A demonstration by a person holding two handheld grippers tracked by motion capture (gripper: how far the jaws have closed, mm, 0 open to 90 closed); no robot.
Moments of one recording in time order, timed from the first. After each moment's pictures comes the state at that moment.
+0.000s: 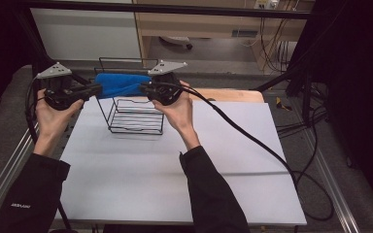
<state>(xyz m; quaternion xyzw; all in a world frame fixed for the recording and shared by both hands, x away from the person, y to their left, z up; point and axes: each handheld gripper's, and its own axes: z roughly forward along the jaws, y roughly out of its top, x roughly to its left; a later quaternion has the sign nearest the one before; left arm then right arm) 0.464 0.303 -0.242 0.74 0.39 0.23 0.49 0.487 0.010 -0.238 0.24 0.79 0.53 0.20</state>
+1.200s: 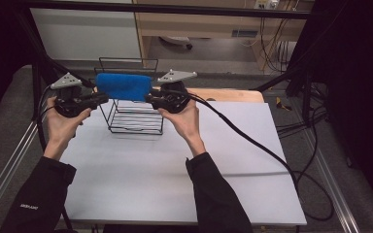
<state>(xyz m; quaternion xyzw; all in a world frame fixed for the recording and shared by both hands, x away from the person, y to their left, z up) 0.460 0.296 -0.268 0.75 0.39 0.24 0.48 0.478 -0.009 -0.256 0.27 0.78 0.54 0.17</state>
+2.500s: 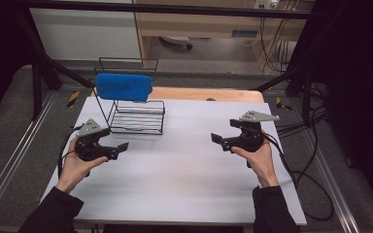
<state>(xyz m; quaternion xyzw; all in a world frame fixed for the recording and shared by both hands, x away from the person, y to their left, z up) 0.402 0.262 -0.370 0.78 0.38 0.19 0.46 0.419 -0.203 -0.339 0.37 0.76 0.52 0.16</state>
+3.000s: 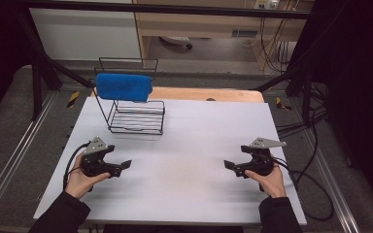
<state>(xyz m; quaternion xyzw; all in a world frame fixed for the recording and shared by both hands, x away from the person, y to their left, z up) 0.384 0.263 -0.421 0.80 0.37 0.16 0.44 0.388 -0.248 -0.414 0.40 0.78 0.47 0.12</state>
